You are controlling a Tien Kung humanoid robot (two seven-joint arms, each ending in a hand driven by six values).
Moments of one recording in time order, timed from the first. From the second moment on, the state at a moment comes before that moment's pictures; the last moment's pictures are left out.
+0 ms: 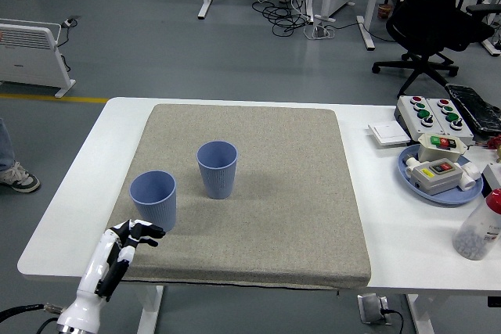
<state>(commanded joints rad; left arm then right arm) -0.01 0.29 -0.98 -1.35 1.19 0.31 -0.58 0.15 -0.19 0.23 0.21 -0.39 -0.14 -0.26</state>
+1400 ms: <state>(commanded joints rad) -0.22 0.25 -0.95 -1.07 1.21 0.24 -0.48 0.16 -0.19 0.23 0.21 -0.38 -0.14 -0.25</state>
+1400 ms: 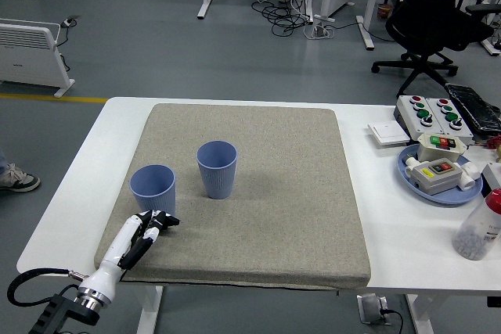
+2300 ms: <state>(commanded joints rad) -0.41 0.21 -0.89 -0.84 1.17 0.24 -0.52 0.16 -0.19 0.24 0.21 -0.40 -0.14 -0.26</state>
